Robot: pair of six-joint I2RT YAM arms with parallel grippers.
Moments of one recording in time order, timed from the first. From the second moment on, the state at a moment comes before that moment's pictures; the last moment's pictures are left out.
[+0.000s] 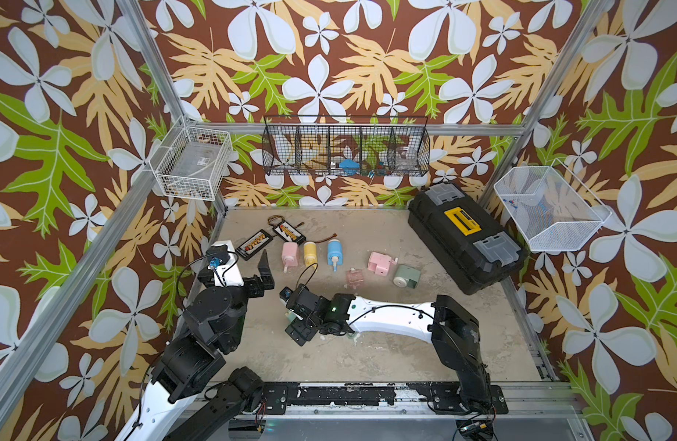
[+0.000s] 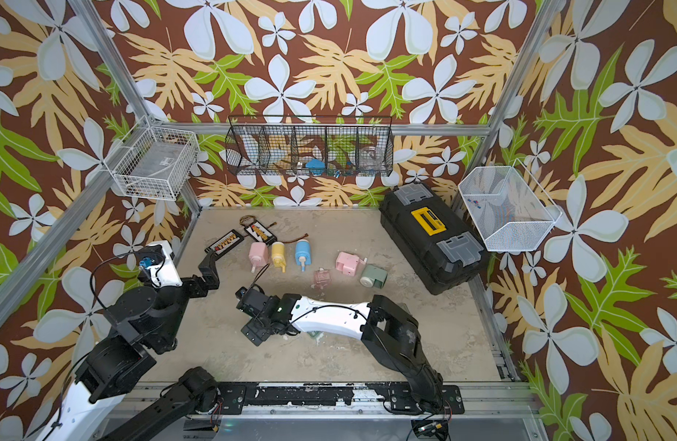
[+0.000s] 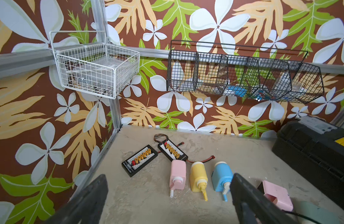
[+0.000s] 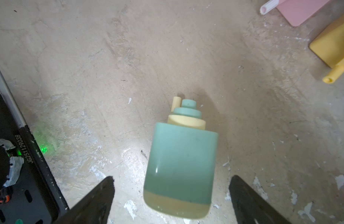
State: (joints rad) left arm -0.61 0.54 0.96 -0.51 -0.68 -0.15; right arm 1.21 2.06 1.61 -0.54 0.12 0.23
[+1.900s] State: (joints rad) left arm -0.61 0.46 0.90 -0.53 -0.57 -0.32; right arm 1.12 2.02 1.46 -0.56 -0.14 -0.55
